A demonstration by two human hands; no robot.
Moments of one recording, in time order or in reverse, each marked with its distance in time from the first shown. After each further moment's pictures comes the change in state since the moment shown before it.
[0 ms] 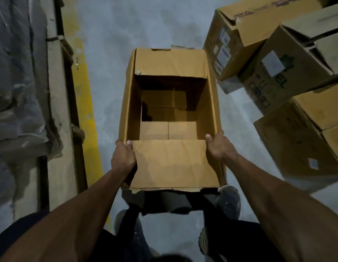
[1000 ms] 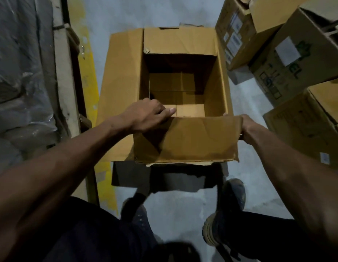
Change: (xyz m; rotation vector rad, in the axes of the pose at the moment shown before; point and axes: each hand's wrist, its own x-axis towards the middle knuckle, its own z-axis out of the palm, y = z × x) left_hand -0.012 0.124 -0.069 0.456 -0.466 0.829; right_hand 0.026 0.001 -0.052 0.552 -0.114 0.172
